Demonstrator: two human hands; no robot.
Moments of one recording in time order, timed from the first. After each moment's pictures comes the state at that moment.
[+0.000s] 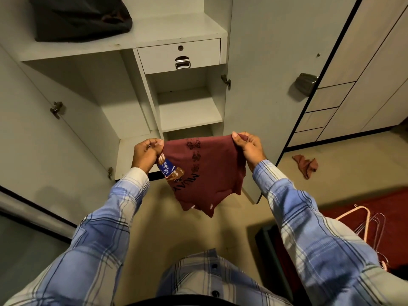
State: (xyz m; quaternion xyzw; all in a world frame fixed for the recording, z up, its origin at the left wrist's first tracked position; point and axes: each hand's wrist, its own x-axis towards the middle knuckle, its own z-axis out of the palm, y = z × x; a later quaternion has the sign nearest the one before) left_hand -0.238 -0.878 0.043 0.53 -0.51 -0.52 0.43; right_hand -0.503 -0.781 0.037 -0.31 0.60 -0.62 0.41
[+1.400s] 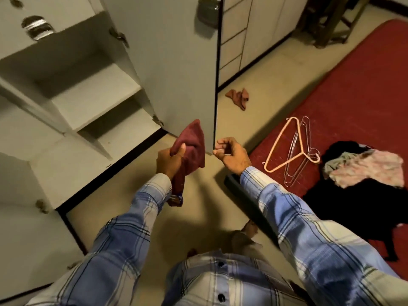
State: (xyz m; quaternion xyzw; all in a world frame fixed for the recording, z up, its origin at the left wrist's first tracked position) left_hand -0.414 -0.809 -0.049 0.48 -0.70 -0.51 0.09; right_hand -0.538 -0.666 -0.071 -0.13 0.77 -0.55 0.31
